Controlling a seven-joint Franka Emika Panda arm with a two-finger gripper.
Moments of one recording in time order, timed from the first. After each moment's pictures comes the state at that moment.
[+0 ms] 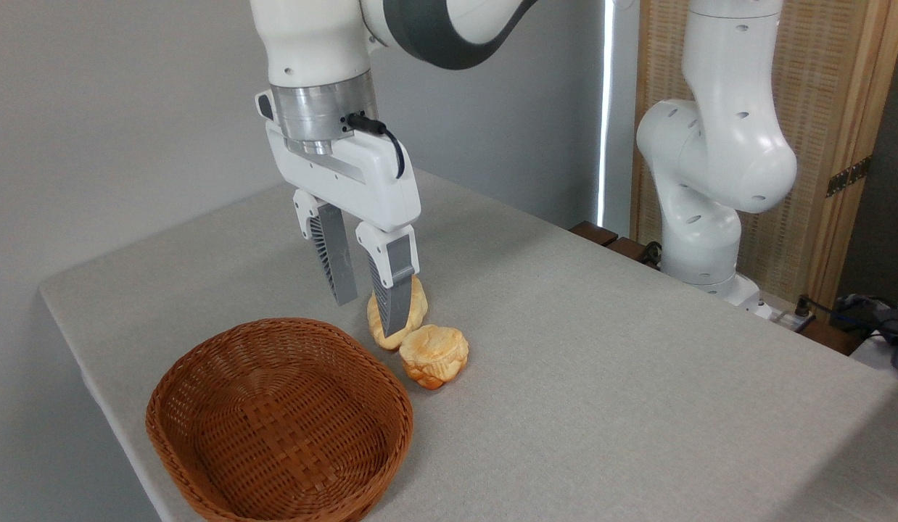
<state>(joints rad) -0.27 -0.06 0.17 -1.86 0.04 1.85 0.65</state>
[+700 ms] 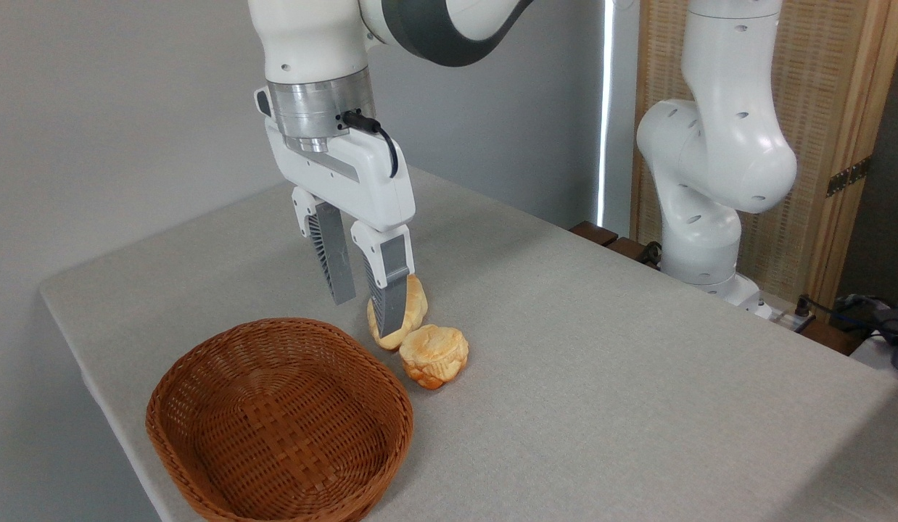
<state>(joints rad) -0.27 -0.05 0.18 -1.85 0.04 1.85 0.69</state>
